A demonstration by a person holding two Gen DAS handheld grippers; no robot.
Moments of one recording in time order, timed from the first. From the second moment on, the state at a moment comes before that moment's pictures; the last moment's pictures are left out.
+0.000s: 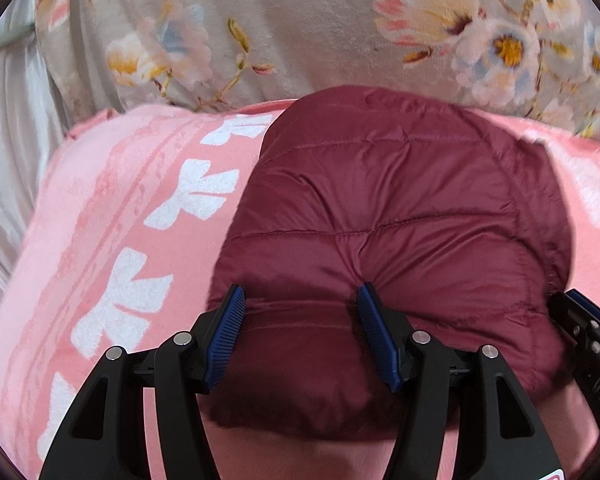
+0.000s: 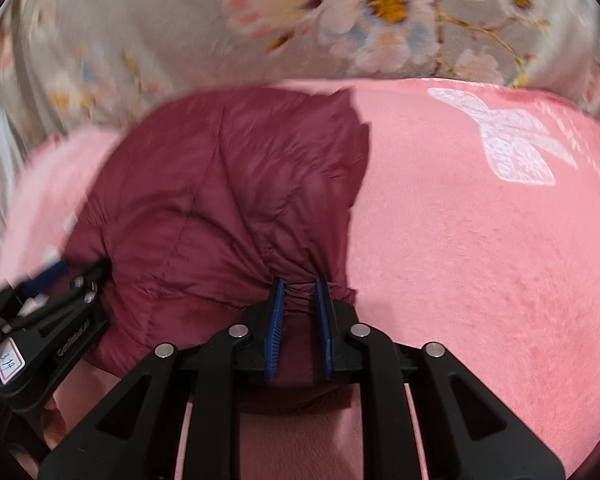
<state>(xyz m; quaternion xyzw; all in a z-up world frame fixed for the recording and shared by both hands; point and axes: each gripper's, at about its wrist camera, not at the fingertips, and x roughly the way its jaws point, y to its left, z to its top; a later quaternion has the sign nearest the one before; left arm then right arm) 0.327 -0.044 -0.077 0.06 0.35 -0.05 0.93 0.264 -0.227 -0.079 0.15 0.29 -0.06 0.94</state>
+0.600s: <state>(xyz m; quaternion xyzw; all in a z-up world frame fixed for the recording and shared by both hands) 0.320 0.028 -0.092 -0.01 0.46 -0.07 0.89 0.245 -0.231 -0.049 0.17 0.30 -0.04 0.94</state>
